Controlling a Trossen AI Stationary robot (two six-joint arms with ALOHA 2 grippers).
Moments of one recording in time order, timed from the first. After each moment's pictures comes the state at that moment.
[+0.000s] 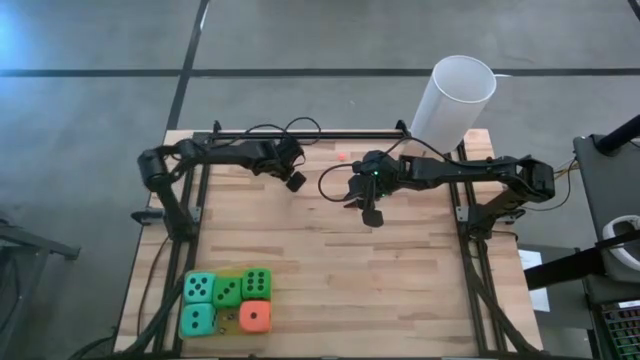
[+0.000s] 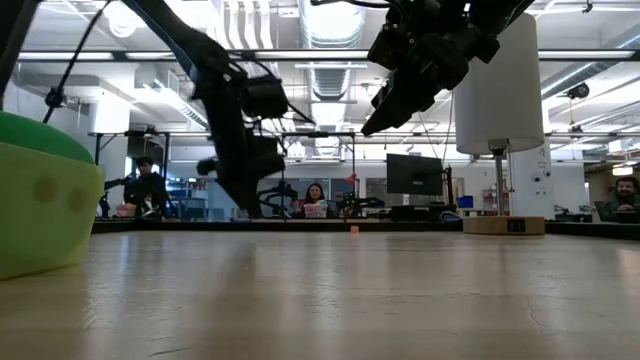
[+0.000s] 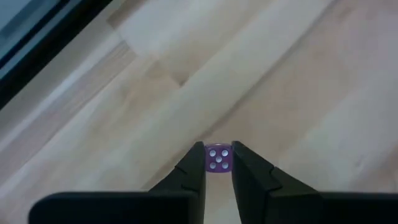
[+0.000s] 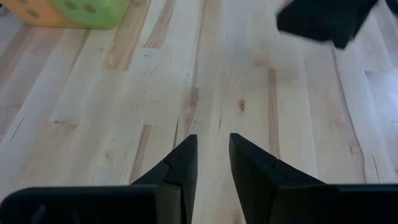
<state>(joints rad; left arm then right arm) 0.48 1.76 1.07 -0.51 -0.25 -0.28 -0.23 1.49 0.99 -0.27 -0.29 -0.21</state>
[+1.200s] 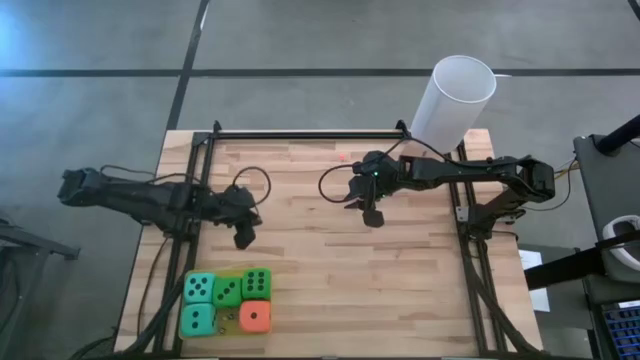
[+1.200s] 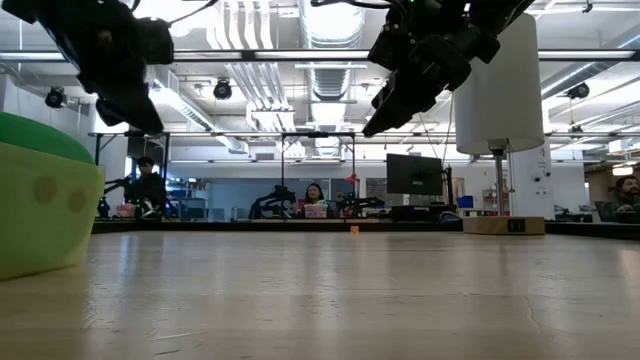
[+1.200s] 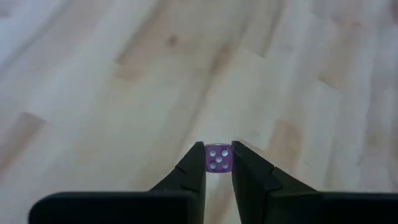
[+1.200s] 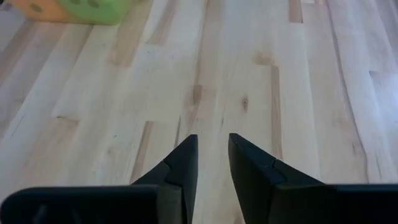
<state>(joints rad) -0.10 0.91 0.64 -0.63 -0.16 -0.53 -0.22 1.49 0.99 -0.28 -0.29 -0.22</state>
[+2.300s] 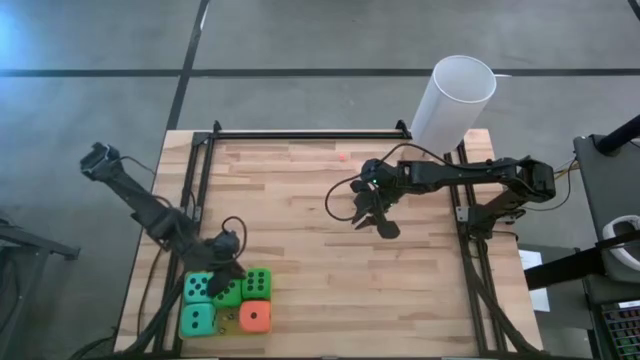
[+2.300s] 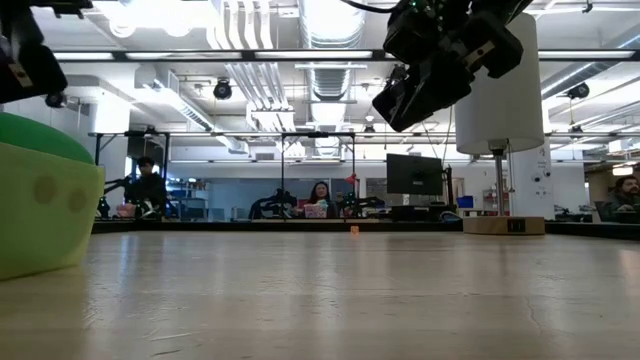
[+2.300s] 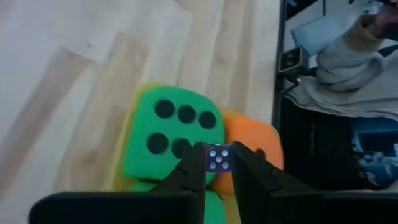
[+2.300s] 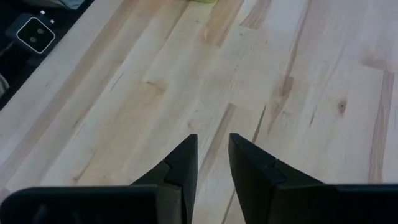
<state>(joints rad) -0.69 0.91 0.64 -0.52 -0.16 -1.02 -0.19 1.49 0.99 -0.42 -0.54 -0.37</state>
